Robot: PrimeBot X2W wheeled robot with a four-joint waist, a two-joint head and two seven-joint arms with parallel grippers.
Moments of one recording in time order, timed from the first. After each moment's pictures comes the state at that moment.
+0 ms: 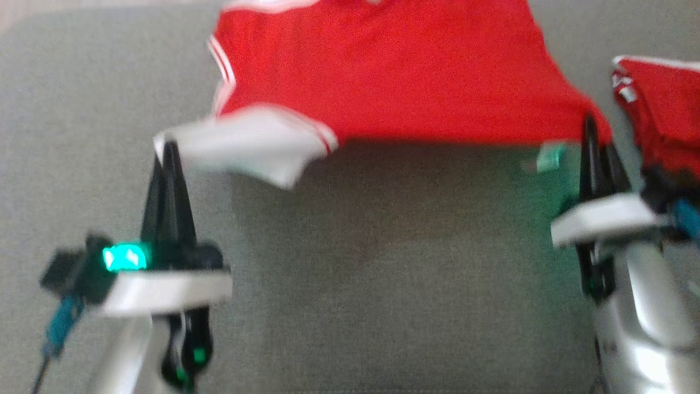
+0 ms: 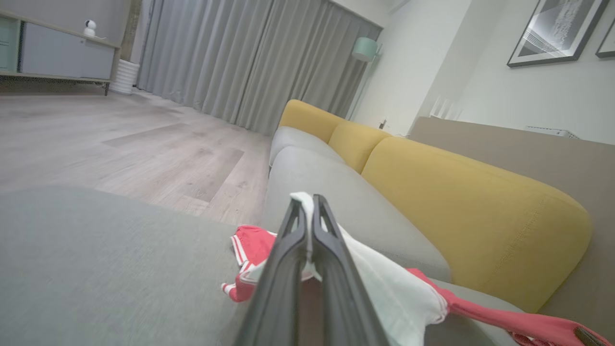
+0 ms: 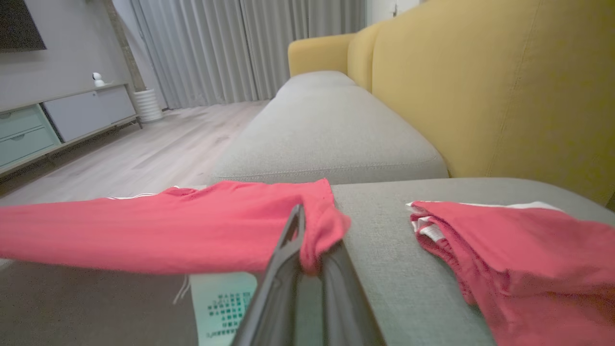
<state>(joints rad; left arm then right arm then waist) -0.23 0.21 -0.29 -0.02 -0.62 0.06 -0.25 -0.44 -0.07 -0.07 0.52 0.11 0.12 -0.25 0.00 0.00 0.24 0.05</state>
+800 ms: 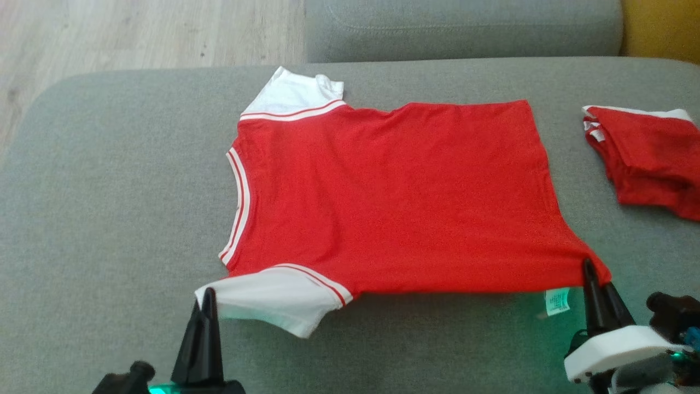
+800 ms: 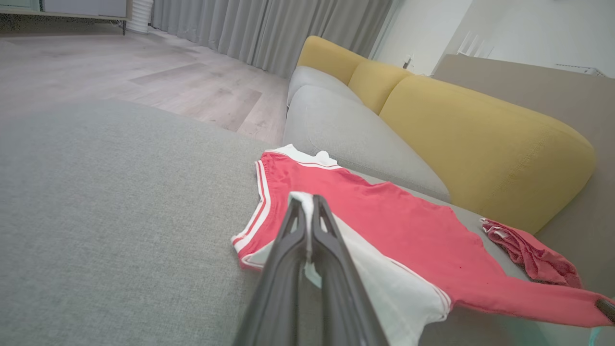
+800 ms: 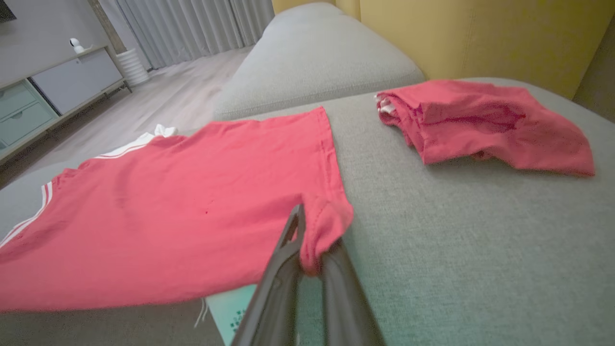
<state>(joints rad) 0.23 0.25 -0.37 -0.20 -0.60 0.17 -0.18 0.11 -0.04 -0.09 0.11 0.23 0.12 0.00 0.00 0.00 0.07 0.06</state>
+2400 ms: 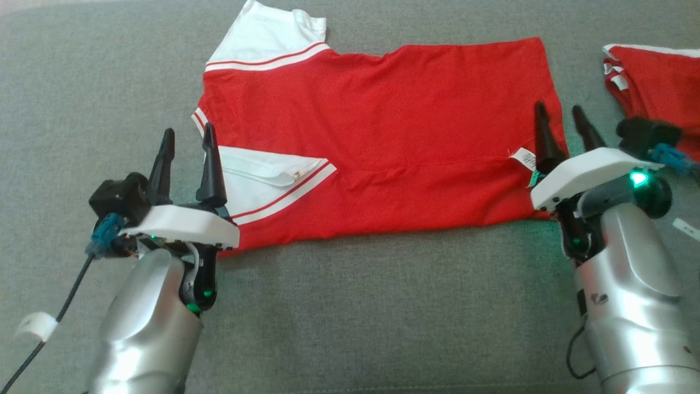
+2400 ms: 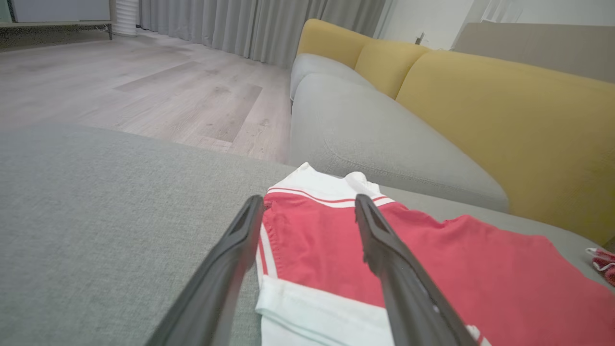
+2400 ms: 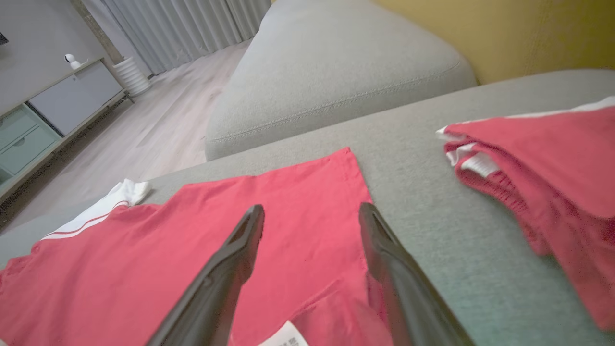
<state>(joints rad) -0.52 0.14 -0.32 0.59 -0.58 -0.03 -0.25 -0.57 -0.05 -0.04 0.67 0.29 0.12 0.00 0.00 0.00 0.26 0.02</state>
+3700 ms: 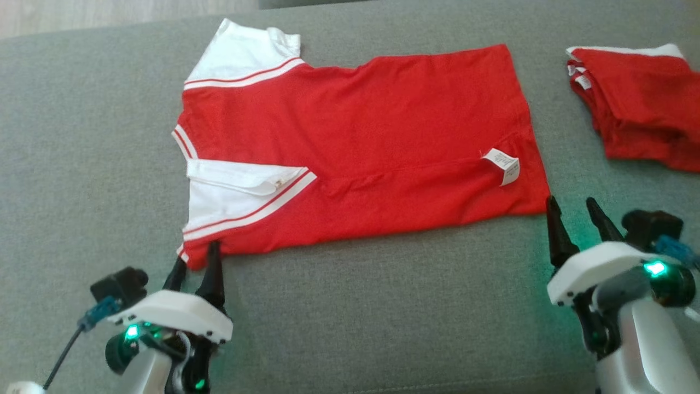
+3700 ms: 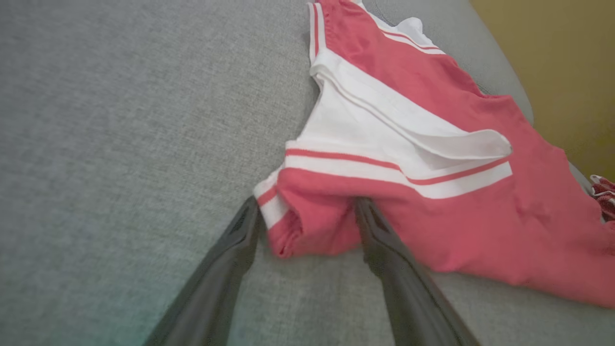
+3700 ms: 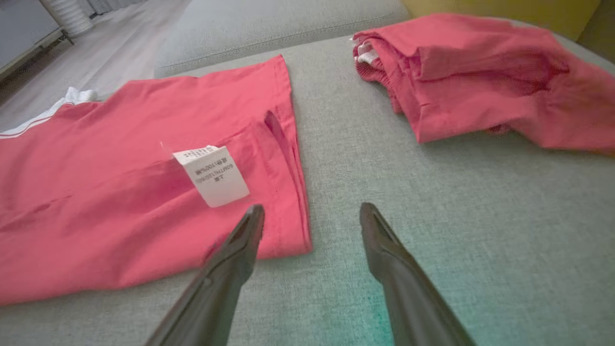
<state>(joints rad) -0.15 0.16 -0.26 0.34 -0.77 0.06 0.07 -0.18 -0.05 -0.09 0.32 0.17 0.12 0.11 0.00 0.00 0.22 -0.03</state>
